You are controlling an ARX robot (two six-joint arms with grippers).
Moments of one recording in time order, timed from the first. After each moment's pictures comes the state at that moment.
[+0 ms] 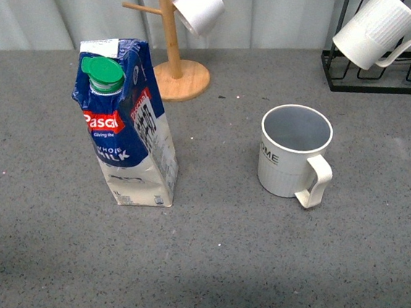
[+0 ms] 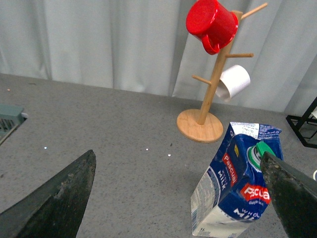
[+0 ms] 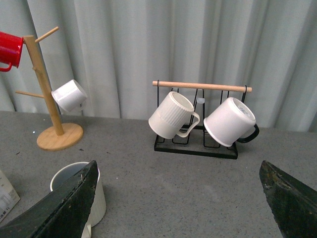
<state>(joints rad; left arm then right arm) -0.06 0.91 0.13 0.73 -0.01 -0.07 0.00 0.00 0.01 0.00 0.00 0.00</state>
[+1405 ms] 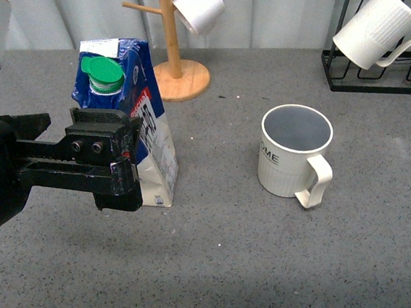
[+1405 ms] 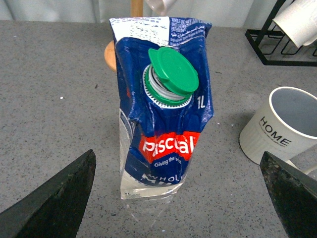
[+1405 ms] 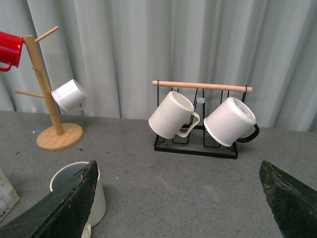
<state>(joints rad) -0.43 1.56 0.30 0.94 -0.14 -0.11 0.00 0.00 0.01 0.00 0.00 0.00</state>
